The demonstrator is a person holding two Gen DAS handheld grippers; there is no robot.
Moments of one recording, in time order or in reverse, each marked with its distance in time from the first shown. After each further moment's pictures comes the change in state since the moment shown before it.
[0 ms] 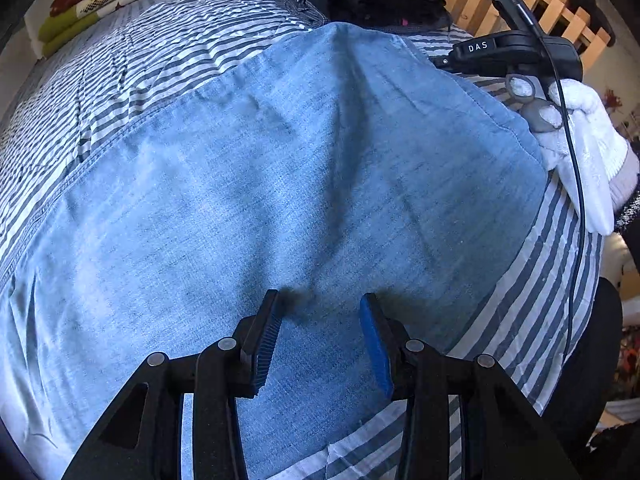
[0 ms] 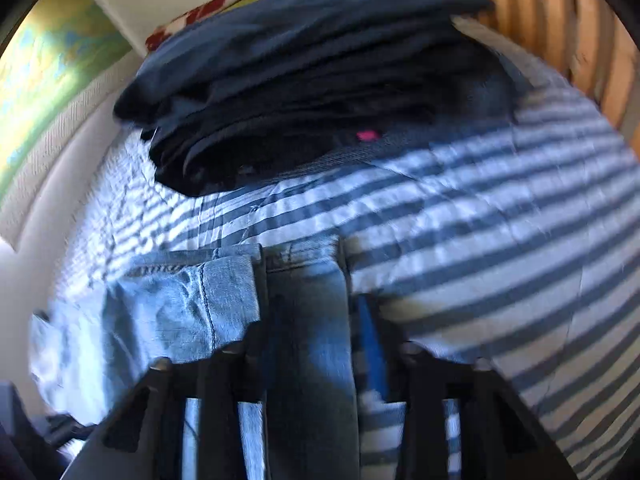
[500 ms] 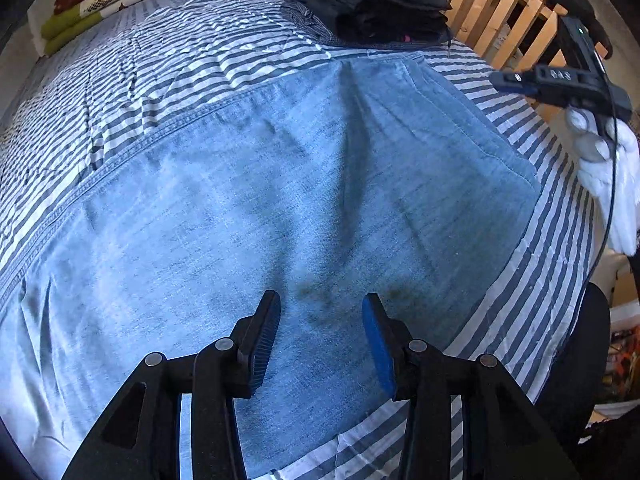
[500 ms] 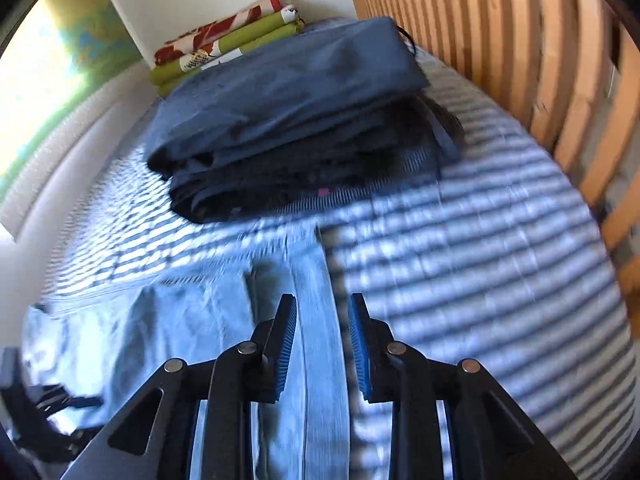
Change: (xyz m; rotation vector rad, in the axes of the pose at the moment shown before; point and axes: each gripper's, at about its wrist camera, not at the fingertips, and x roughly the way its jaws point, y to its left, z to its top) left arm -0.024 0.003 -0.011 -0.003 -0.028 -0.005; right arm -0.090 -0.049 -0.026 0.062 -0.070 0.070
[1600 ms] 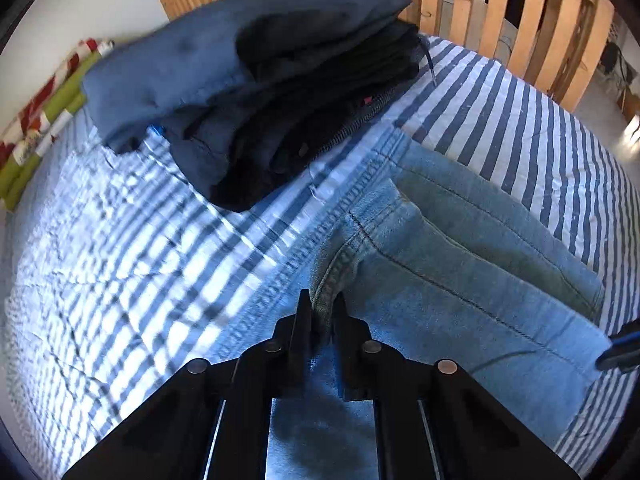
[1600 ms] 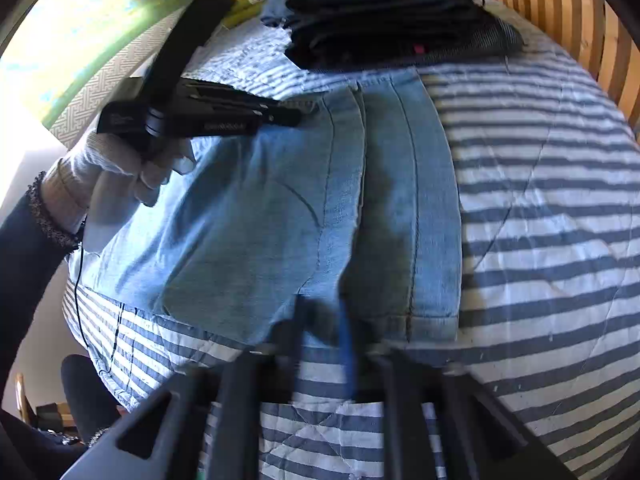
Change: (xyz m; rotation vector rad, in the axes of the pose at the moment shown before) left arm 0.095 -0.072 0.226 0.375 -0.054 0.143; right arm -0.020 0.056 -0.102 -0.165 0.142 0.089
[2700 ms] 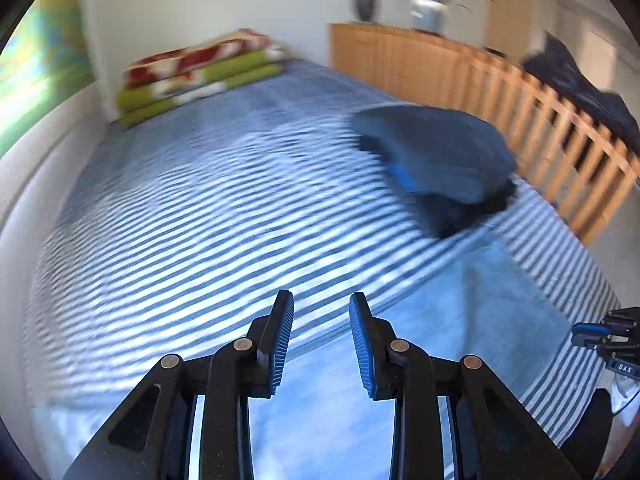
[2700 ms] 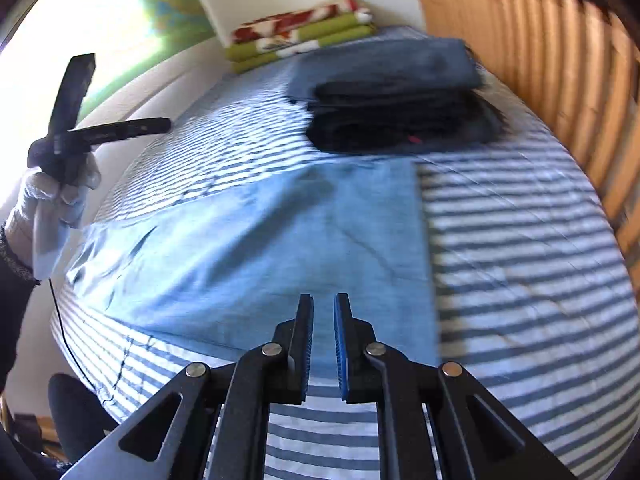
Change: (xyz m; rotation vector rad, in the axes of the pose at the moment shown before) left arm -0.234 0.157 -0.125 -0.468 -0.200 0.197; right arm -0.029 0.049 0.014 -0.112 -0.181 -0.034
